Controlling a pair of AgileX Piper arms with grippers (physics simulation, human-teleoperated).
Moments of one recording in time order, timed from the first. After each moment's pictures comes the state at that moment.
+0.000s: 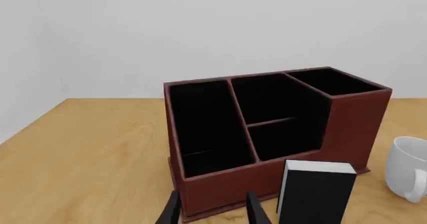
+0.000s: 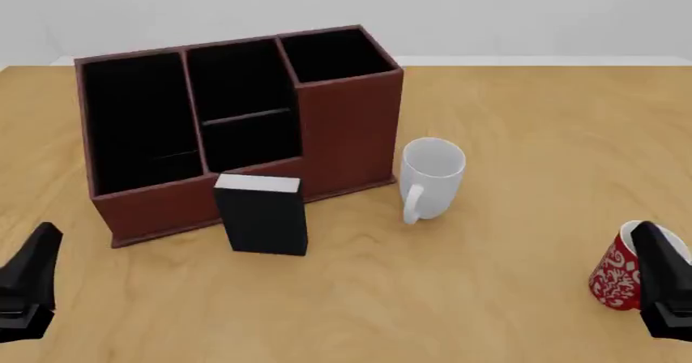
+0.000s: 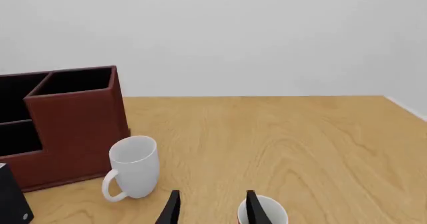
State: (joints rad) left arm 0.00 0.00 0.00 0.00 0.00; right arm 0.00 0.00 -0.01 0.02 0.00
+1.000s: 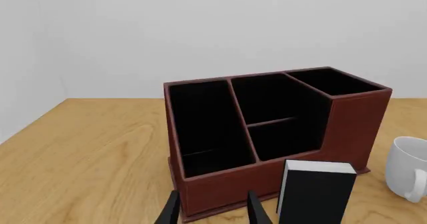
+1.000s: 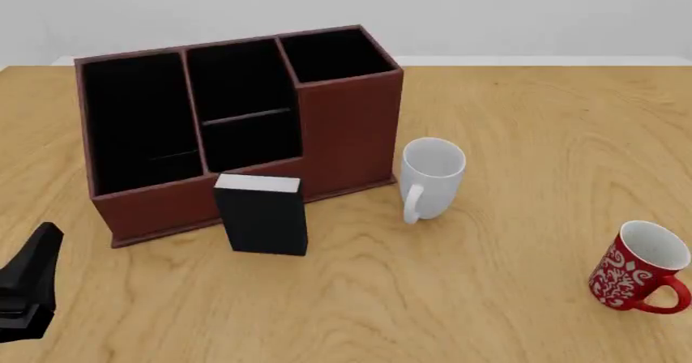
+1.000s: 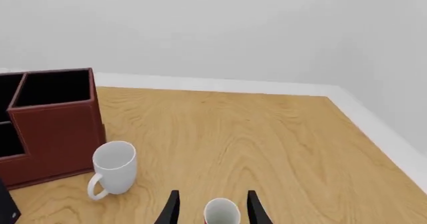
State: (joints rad) left arm 0.00 0.00 0.00 0.00 0.00; right arm -0.12 0.08 -0.61 0.65 -0.12
